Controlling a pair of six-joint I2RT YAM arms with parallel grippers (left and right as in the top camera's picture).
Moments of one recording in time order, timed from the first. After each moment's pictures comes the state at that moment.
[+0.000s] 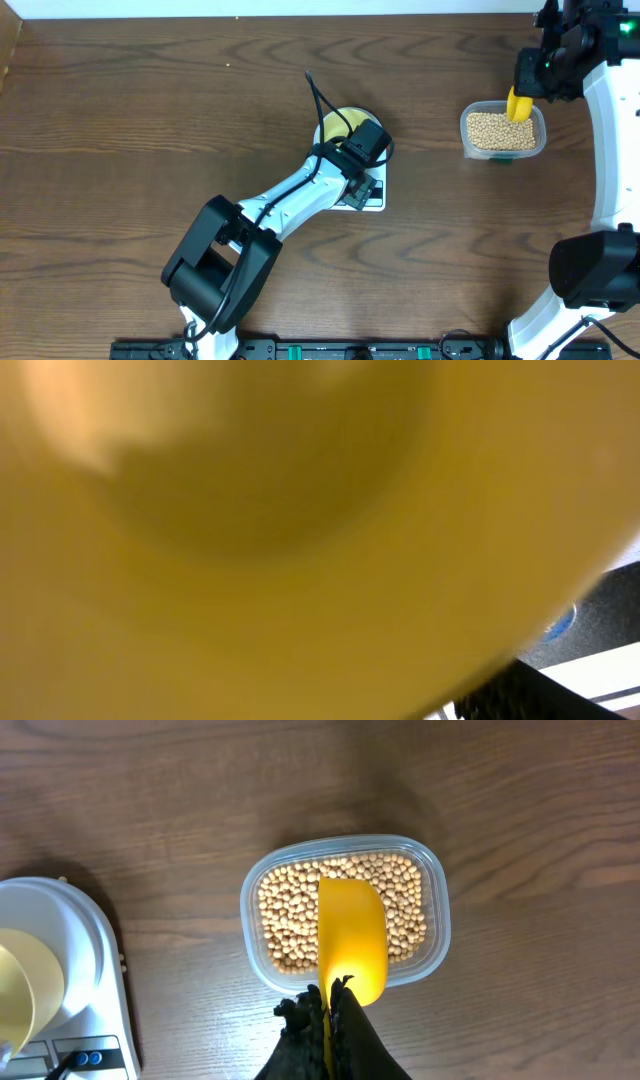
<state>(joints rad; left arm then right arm) -0.68 1.93 1.26 -0.65 -0.20 -0.15 -0.06 1.88 2.01 -1.30 0.00 0.06</state>
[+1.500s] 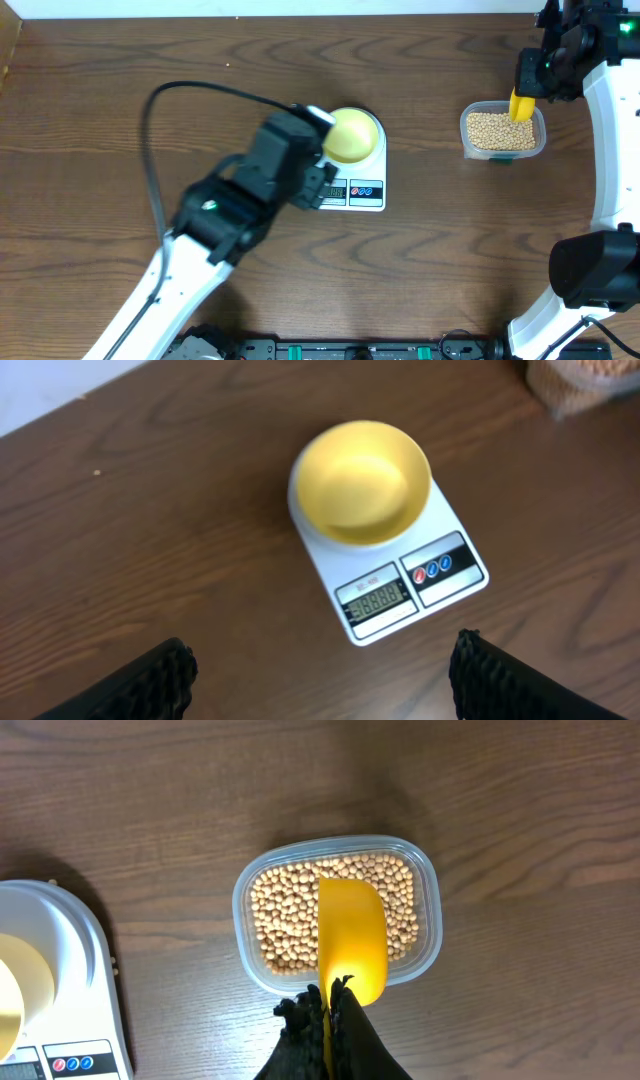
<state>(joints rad) -0.56 1.21 1.26 -0.87 -0.11 0.00 -0.06 1.88 2.01 -1.30 0.02 0.05</state>
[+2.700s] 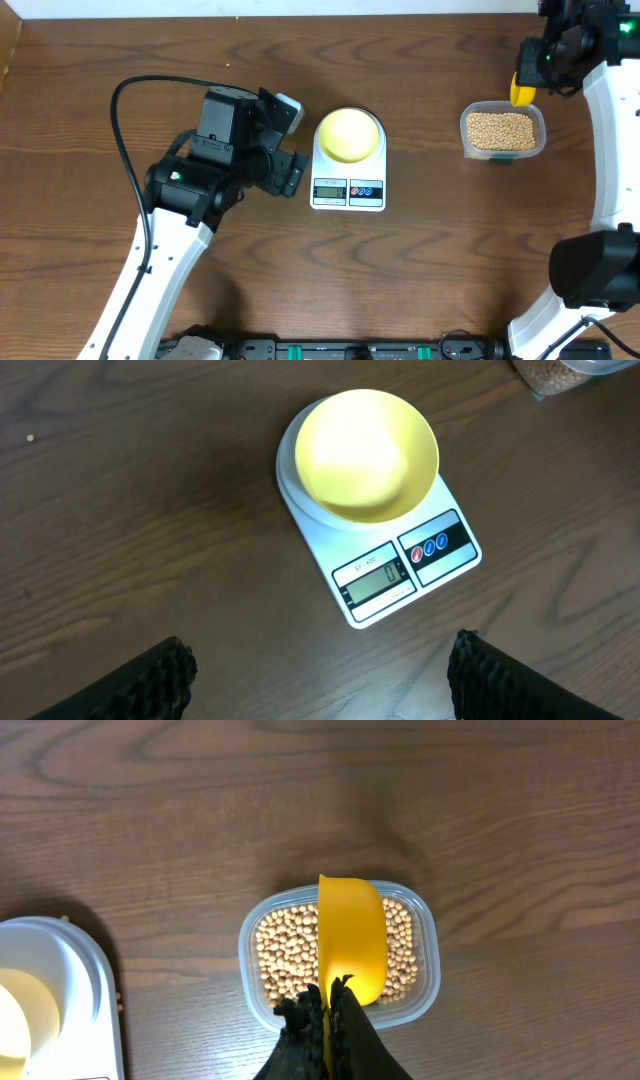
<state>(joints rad) -0.32 1.28 1.26 -0.90 0.18 0.15 -0.06 1.88 2.01 -1.21 0.02 0.04</state>
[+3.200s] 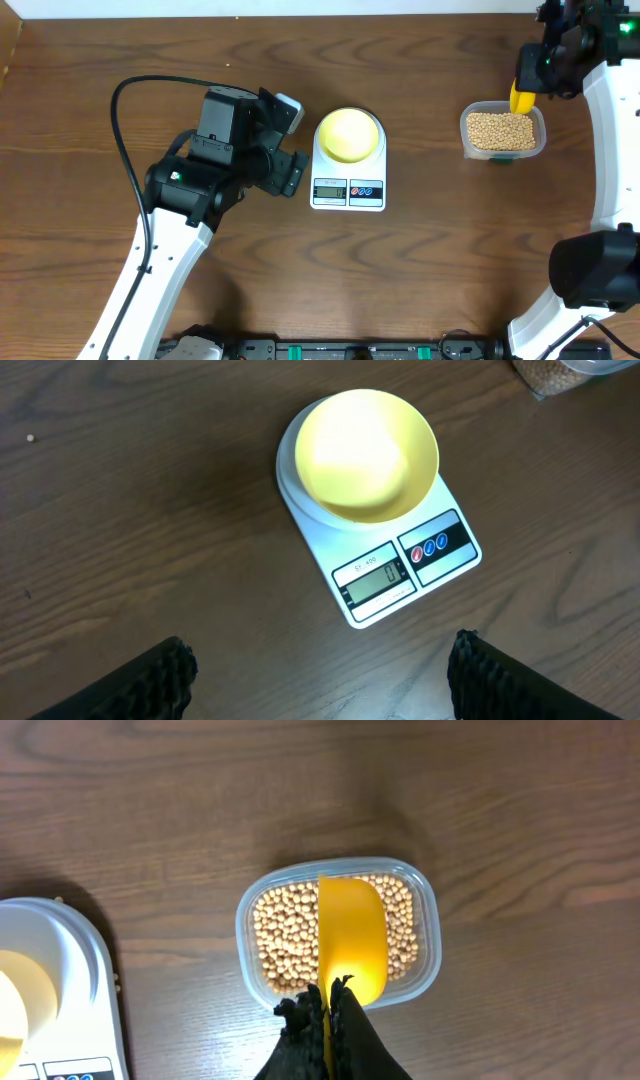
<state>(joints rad) -0.32 1.28 1.26 -0.90 0.18 0.15 -0.06 1.88 2.01 -1.26 0.02 0.06</state>
